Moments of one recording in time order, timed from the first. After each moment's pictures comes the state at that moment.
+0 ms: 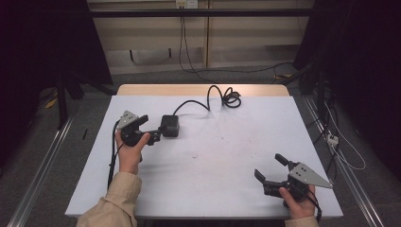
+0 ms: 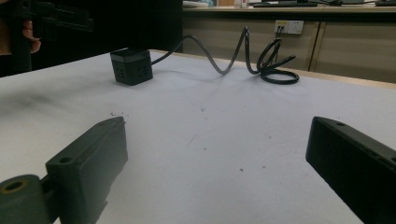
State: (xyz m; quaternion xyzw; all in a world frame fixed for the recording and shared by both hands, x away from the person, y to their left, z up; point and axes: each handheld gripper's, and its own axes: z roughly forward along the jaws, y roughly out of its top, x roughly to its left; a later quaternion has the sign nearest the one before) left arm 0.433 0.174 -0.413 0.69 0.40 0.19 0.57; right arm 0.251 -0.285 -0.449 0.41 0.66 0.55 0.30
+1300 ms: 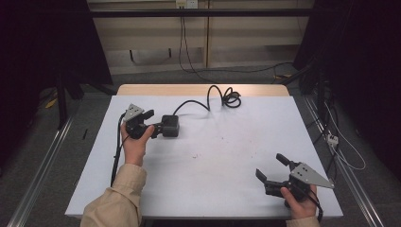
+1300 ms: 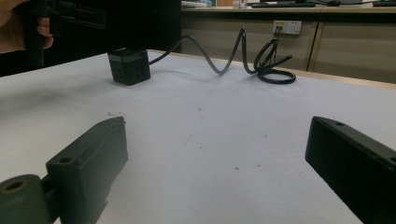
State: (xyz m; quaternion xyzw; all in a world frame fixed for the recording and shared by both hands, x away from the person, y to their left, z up) left arm 0.454 0.163 -0.410 0.70 0.40 0.21 0.55; right arm 0.251 -0.288 -0.450 0.41 0.66 0.55 0.31
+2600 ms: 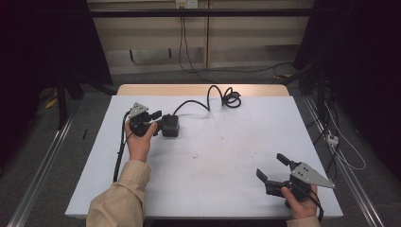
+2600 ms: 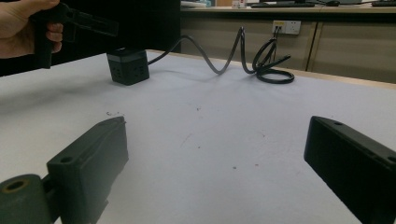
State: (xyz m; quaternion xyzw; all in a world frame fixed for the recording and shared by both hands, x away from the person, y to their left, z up) left arm 0.467 0.156 -0.418 0.72 0.41 0.18 0.53; right arm 0.251 -0.290 -0.450 0.41 0.66 0.55 0.31
